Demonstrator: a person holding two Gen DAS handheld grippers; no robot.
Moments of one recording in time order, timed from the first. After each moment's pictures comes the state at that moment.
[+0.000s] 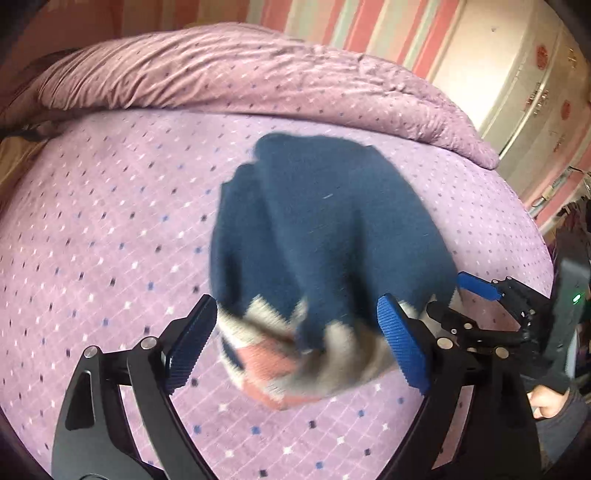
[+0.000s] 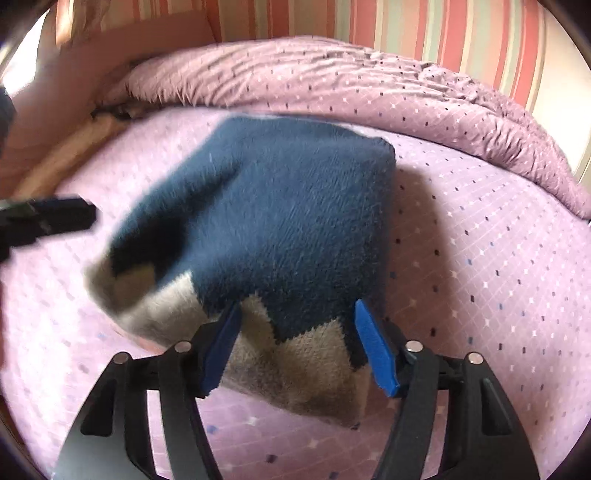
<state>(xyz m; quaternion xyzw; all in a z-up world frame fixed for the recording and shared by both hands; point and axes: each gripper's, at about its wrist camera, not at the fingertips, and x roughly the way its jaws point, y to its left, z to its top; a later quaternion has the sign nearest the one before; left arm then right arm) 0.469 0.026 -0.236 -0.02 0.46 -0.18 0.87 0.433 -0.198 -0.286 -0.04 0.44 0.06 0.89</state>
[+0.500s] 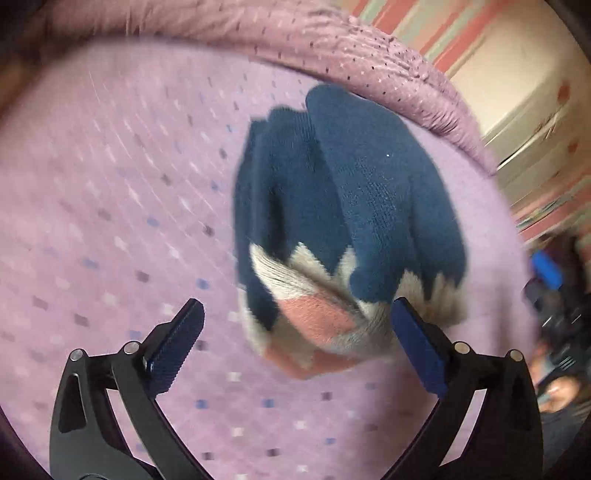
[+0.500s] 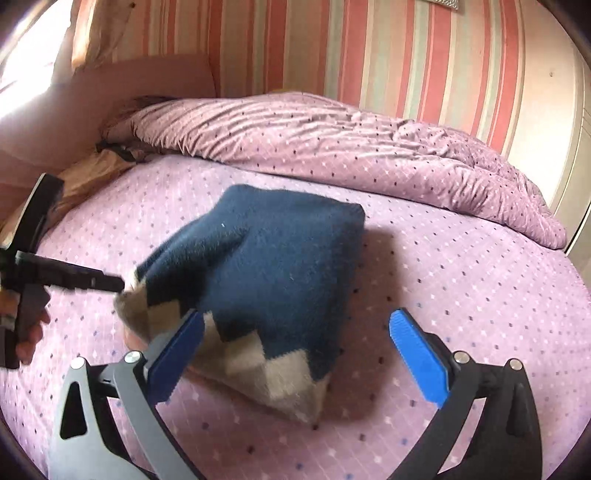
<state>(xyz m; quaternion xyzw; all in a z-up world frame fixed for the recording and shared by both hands) 0.490 0.075 -0.281 -0.14 0.54 -0.21 0.81 0.386 -0.221 -0.213 -0.05 0.34 0.04 0.94</state>
